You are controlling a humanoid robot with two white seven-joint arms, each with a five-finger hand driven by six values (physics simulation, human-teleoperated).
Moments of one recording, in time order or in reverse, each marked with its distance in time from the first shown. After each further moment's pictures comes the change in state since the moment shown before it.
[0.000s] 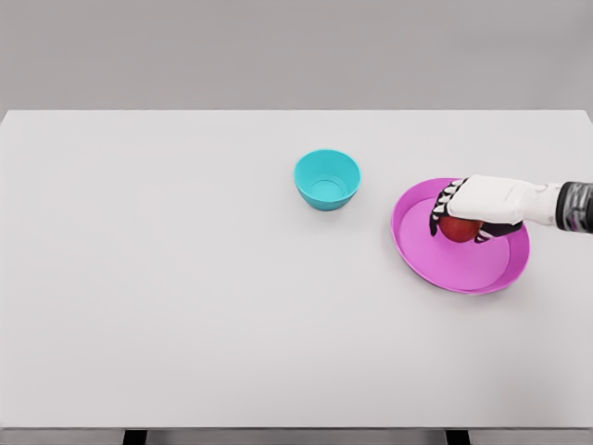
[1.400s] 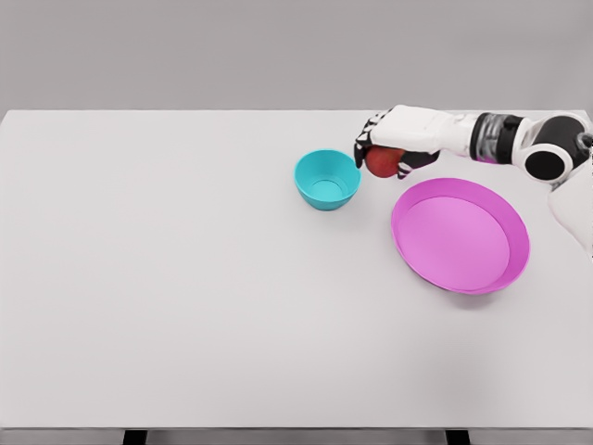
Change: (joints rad) left arm 0.000 0.000 0.000 0.000 0.000 0.000 0.000; right arm -0.242 0.353 -0.002 0.252 0.074 0.000 0.000
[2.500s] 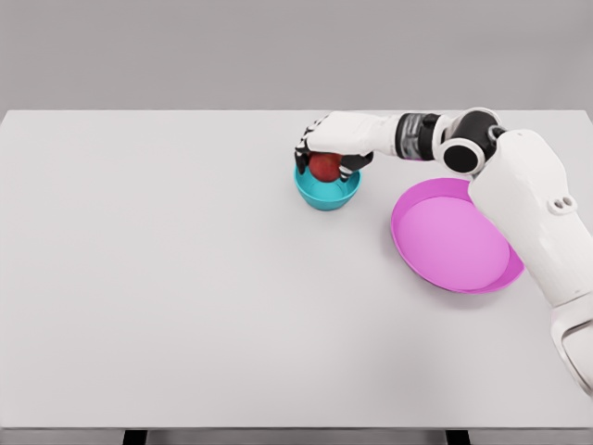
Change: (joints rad) left arm 0.000 0.000 0.000 0.000 0.000 0.000 0.000; right arm -0.072 0.220 0.045 0.152 0.124 0.000 0.000
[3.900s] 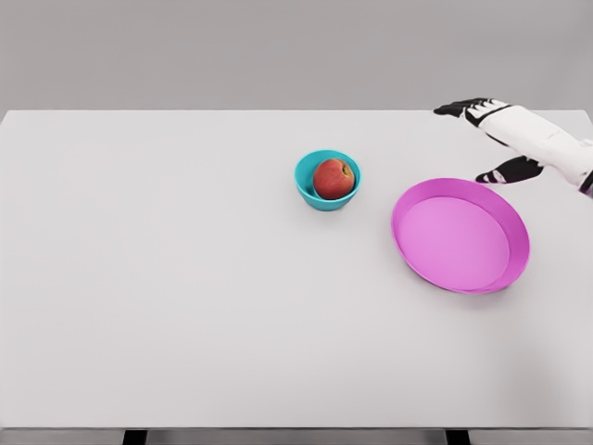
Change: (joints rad) left arm 0.000 0.000 0.000 0.000 0.000 0.000 0.000; right arm 0.437 -0.274 -0.601 -0.289 -0.220 0.000 0.000
